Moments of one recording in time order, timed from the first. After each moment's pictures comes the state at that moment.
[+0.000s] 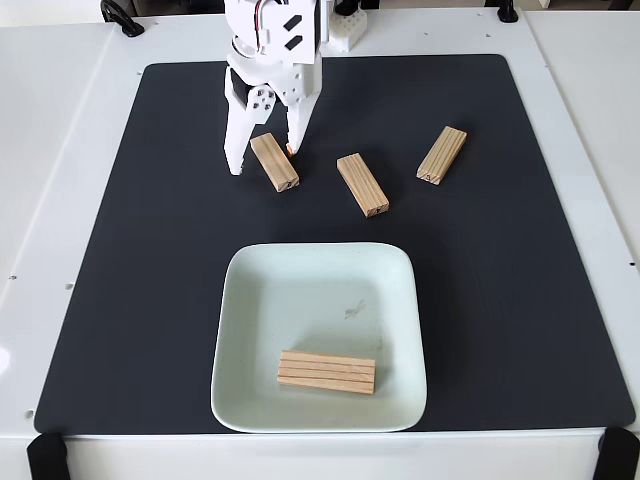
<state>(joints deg) 0.6 93.2 116.4 57.9 54.0</state>
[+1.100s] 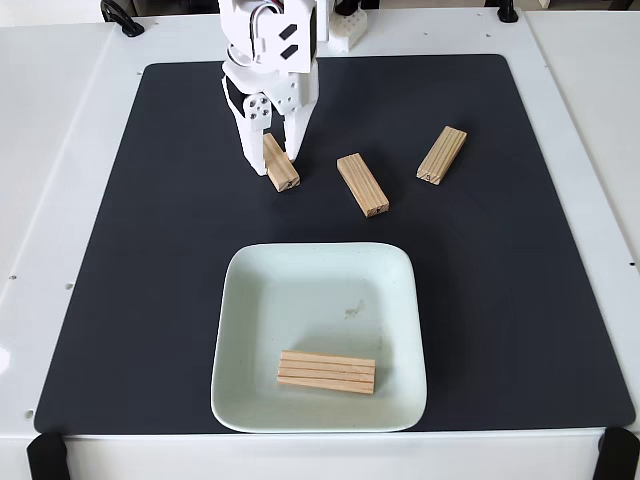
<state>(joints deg) -0.6 89.1 115.0 57.3 54.0</state>
